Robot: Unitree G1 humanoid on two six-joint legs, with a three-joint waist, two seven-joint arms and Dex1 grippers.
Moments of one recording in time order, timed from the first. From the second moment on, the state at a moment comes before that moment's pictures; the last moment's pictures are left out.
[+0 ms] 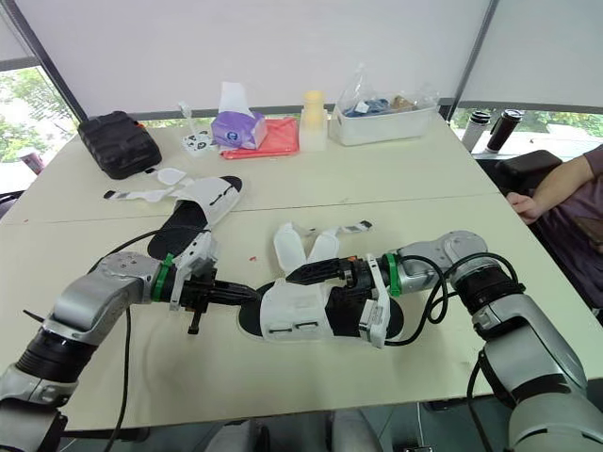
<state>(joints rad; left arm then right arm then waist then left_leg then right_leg) -0.42 0.72 -0.20 -0.09 -0.44 0.59 -1.27 -0.85 -0.72 0.49 0.56 -1.03 -1.49 -0.15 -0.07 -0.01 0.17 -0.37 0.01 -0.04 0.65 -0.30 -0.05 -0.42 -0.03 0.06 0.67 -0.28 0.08</state>
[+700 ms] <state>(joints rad) -0.37 0.68 -0.30 -0.01 -0.24 0.29 -1.22 -0.76 -0.92 0.42 0.76 -0.64 -1.23 0.14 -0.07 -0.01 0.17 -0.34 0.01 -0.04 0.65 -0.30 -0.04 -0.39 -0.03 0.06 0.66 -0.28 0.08</state>
